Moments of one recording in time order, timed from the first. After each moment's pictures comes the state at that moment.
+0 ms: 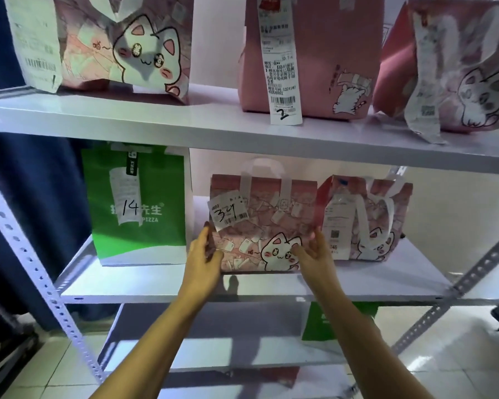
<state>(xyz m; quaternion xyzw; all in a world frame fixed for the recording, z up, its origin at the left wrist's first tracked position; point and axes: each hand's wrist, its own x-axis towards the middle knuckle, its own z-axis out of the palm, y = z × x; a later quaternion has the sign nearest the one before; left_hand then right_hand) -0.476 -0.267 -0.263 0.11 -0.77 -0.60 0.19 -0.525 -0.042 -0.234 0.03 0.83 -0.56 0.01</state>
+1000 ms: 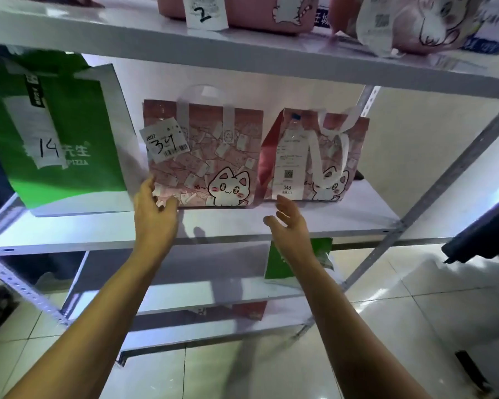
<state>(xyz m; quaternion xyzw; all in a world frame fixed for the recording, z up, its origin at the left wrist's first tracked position) -0.472 -0.219 -0.277 0.18 -0.76 -0.56 0.27 -0.500 0.027 -0.274 0.01 0.80 -0.60 0.00</state>
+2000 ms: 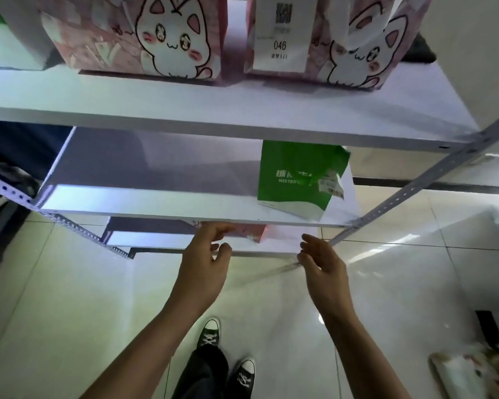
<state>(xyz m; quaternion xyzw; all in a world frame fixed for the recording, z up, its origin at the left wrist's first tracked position) -0.380 0.004 -0.467 0.20 -0.80 -0.56 0.06 -0.431 0.213 -0.485 0.09 0.80 -0.57 0.14</state>
